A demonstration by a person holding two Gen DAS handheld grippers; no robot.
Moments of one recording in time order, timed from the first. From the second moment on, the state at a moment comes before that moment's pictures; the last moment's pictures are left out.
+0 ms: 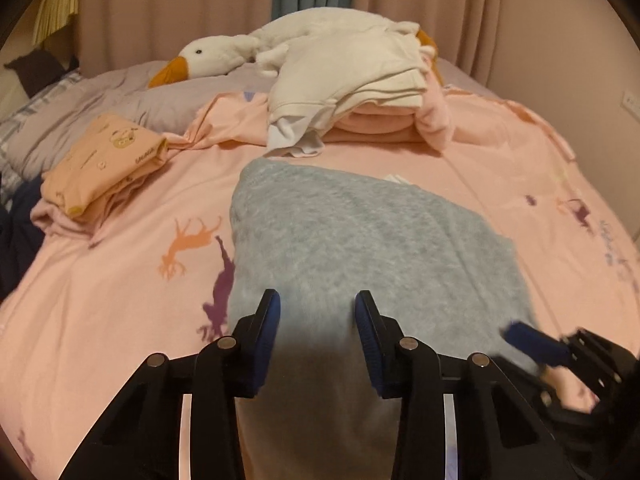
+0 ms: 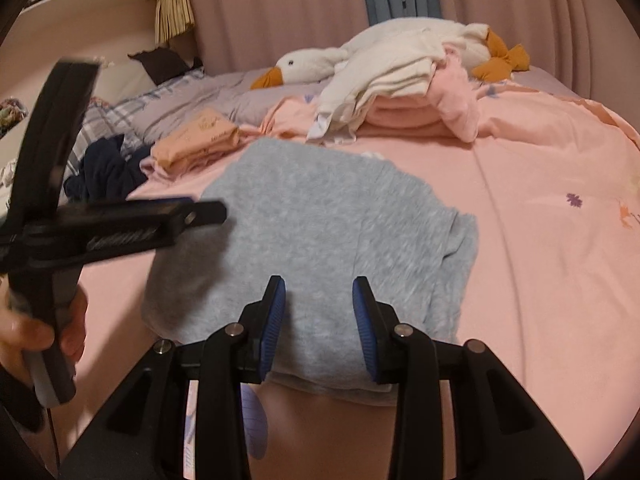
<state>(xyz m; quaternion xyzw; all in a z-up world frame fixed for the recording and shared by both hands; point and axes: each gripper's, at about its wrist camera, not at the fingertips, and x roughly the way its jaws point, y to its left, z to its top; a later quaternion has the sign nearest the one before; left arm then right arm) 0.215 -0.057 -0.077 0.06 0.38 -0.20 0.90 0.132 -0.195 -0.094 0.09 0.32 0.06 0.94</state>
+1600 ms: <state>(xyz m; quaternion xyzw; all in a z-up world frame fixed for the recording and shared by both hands) 0.089 0.004 -0.056 0.01 0.43 -0.14 0.89 0.045 -0.208 -0.055 0.13 0.37 0.00 0.92</state>
